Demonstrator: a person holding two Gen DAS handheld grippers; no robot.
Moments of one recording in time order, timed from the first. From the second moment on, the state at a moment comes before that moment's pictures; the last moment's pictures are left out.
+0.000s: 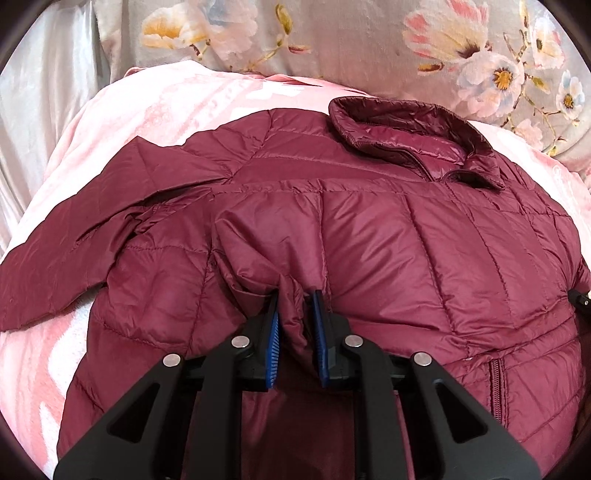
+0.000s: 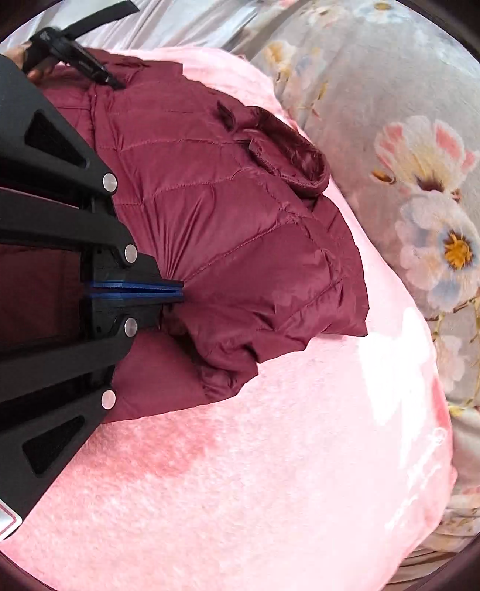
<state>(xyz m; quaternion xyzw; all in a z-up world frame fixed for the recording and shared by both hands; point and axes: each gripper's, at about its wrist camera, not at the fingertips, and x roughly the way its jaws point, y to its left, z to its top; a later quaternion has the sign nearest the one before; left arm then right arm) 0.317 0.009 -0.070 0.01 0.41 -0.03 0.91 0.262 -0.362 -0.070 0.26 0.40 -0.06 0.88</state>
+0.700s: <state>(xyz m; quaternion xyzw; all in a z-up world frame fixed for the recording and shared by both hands) 0.287 0.062 -0.053 -0.08 0.40 -0.05 0.91 0.281 -0.151 -0.062 0.07 0.43 0.07 0.90</state>
